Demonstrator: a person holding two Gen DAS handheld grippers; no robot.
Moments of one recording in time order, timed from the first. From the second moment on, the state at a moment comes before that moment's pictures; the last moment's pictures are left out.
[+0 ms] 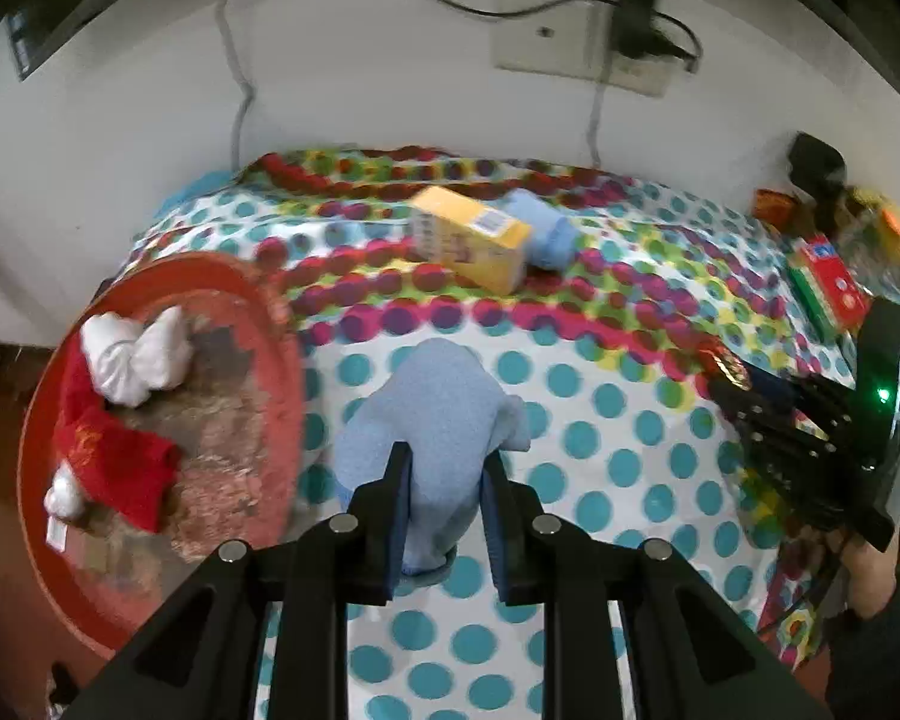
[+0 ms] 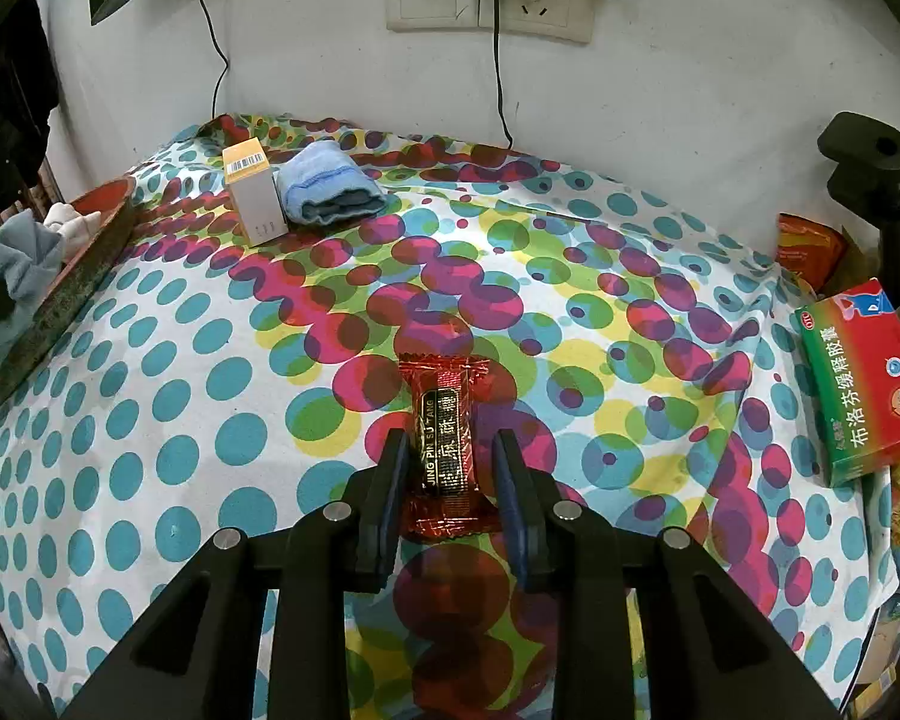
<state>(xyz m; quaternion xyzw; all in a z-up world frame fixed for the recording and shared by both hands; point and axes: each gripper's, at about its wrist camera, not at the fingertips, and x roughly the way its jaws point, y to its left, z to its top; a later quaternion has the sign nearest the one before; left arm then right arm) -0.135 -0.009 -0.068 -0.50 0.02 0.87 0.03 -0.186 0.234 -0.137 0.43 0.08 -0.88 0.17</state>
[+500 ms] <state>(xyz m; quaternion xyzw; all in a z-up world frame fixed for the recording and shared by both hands) -0.121 -0.111 -0.069 -0.50 -0.05 0.86 -0.05 -0.186 0.234 -0.136 0.43 0.08 -0.89 0.17</state>
